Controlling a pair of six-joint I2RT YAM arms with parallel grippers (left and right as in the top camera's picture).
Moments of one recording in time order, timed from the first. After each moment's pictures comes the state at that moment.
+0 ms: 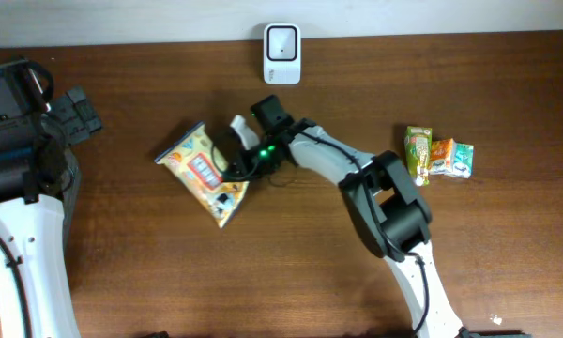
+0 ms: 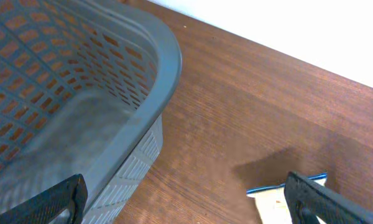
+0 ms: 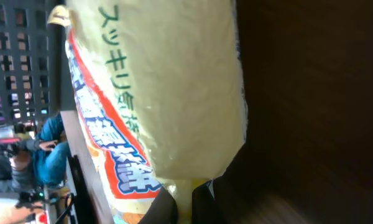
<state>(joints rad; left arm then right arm) 0.24 1.40 1.58 -0.91 -0.23 -0.17 0.55 2.40 1.75 -0.48 -0.85 0.31</state>
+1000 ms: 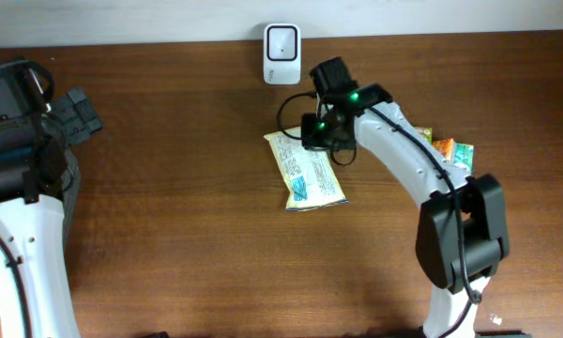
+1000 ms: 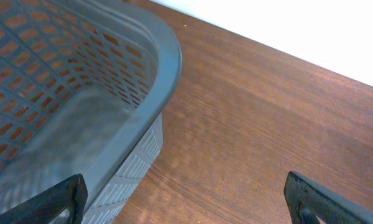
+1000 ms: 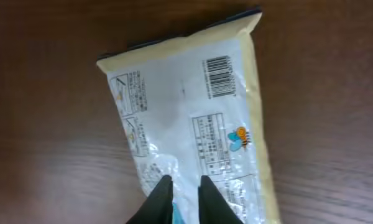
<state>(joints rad) 0.24 1.40 1.58 -0.92 -0.23 -0.17 0.39 2.03 1.67 -0.86 -0.19 0.44</state>
